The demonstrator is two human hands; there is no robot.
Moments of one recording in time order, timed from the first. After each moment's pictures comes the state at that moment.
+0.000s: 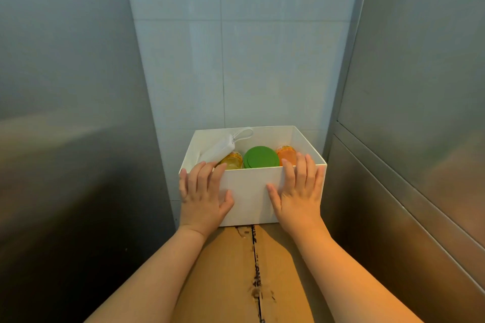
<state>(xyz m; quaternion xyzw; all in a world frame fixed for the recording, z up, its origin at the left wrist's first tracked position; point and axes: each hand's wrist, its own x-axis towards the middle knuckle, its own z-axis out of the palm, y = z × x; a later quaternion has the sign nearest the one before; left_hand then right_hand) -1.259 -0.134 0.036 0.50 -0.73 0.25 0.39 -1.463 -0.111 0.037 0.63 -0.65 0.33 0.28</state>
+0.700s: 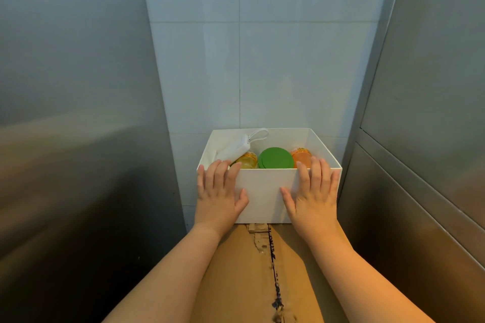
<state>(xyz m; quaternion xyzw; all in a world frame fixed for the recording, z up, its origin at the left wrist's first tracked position) -1.254 -0.165 0.038 0.52 -0.75 0.23 0.34 -1.457 -0.133 0.041 0.63 -0.66 0.31 0.27</state>
